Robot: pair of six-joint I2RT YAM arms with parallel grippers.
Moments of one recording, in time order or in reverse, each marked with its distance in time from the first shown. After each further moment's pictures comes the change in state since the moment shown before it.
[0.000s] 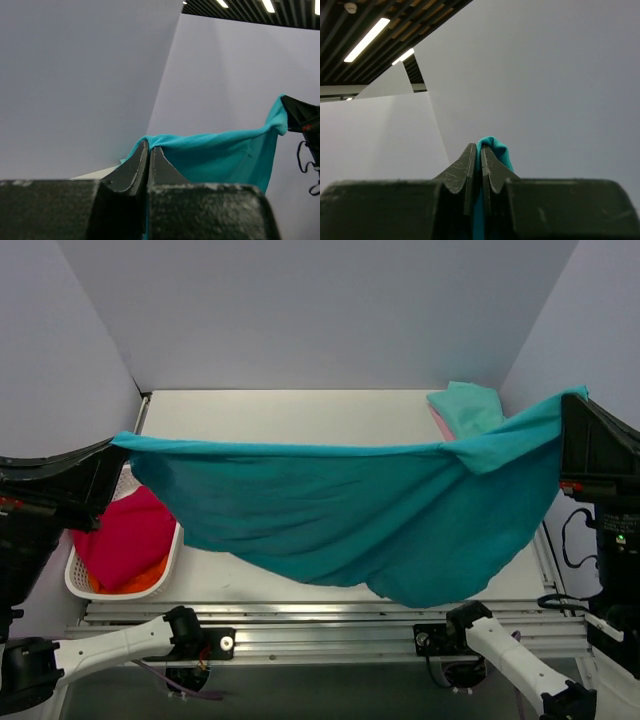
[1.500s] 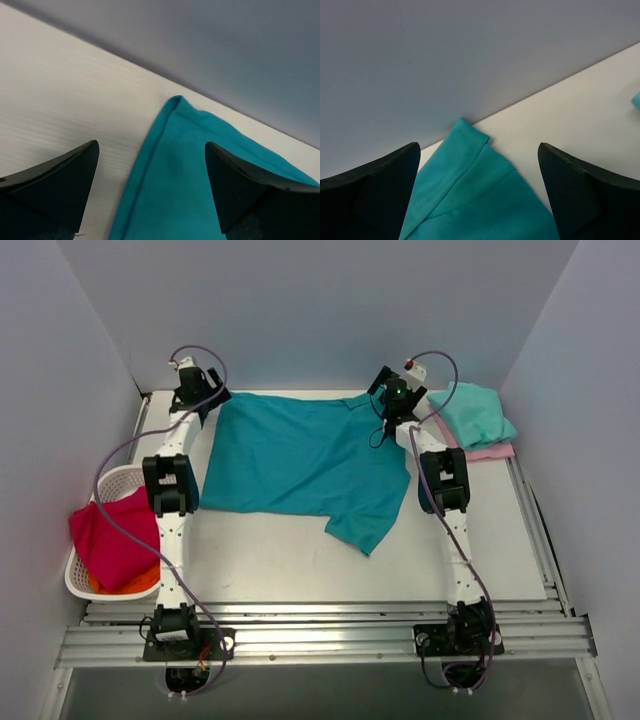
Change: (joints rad) left arm 1.128 2.089 0.898 0.150 0.311 -0.339; right arm -0.200 2.045 0.667 0.350 0.408 0.077
